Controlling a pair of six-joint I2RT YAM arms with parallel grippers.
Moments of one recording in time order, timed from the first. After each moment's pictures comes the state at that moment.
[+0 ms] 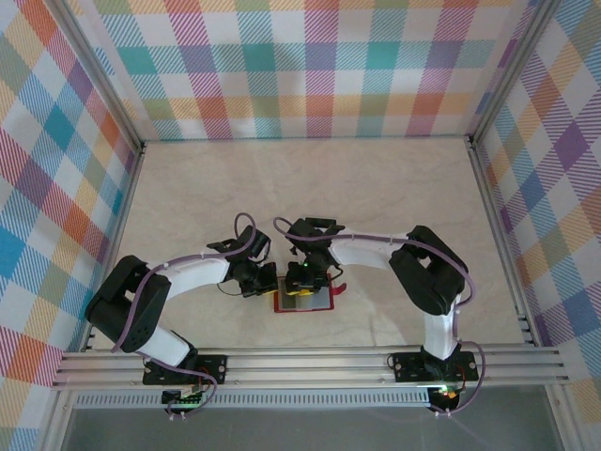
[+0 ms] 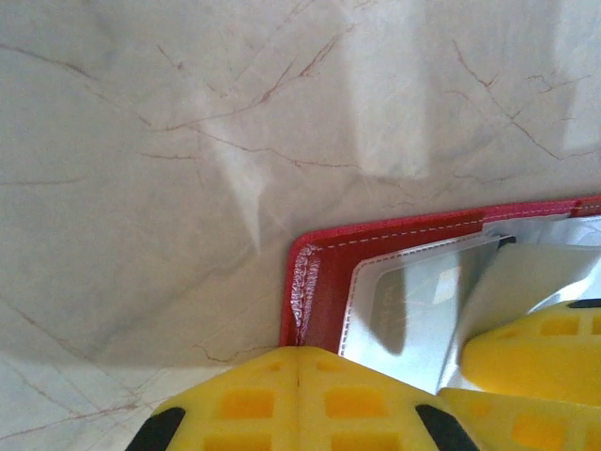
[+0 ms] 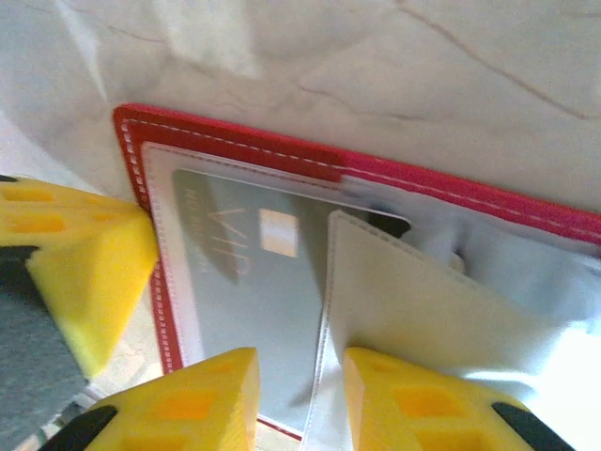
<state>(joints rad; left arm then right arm) -0.60 1.52 0.71 -0.43 0.32 -0.79 0.90 1.90 1.20 -0.63 -0.39 0.76</state>
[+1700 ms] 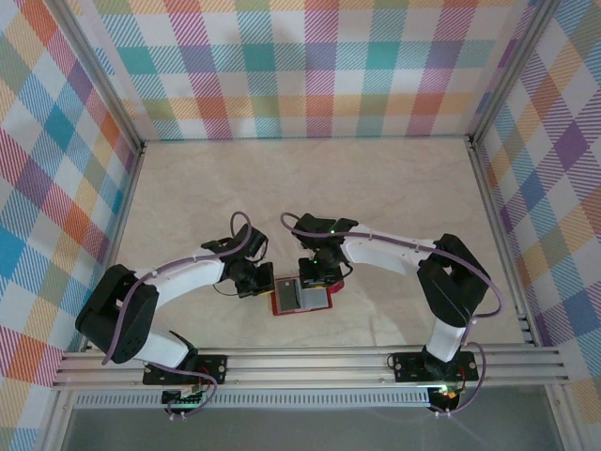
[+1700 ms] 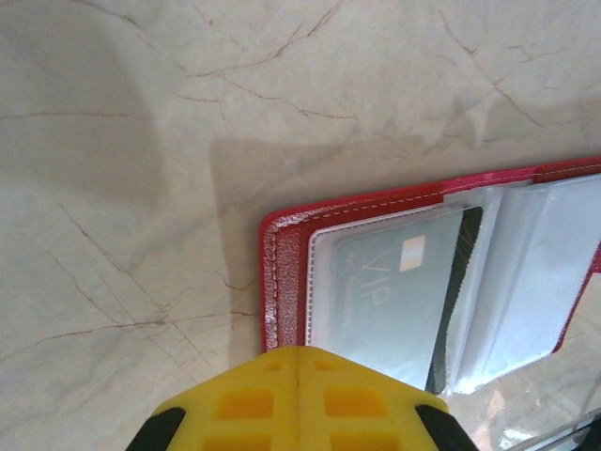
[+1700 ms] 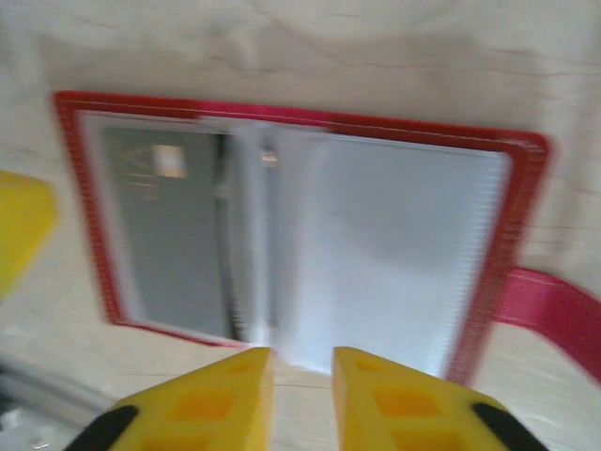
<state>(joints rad) -0.60 1.44 0.73 -0.54 0.31 -0.79 0.90 1.76 1.22 -0.80 -0.26 0.72</state>
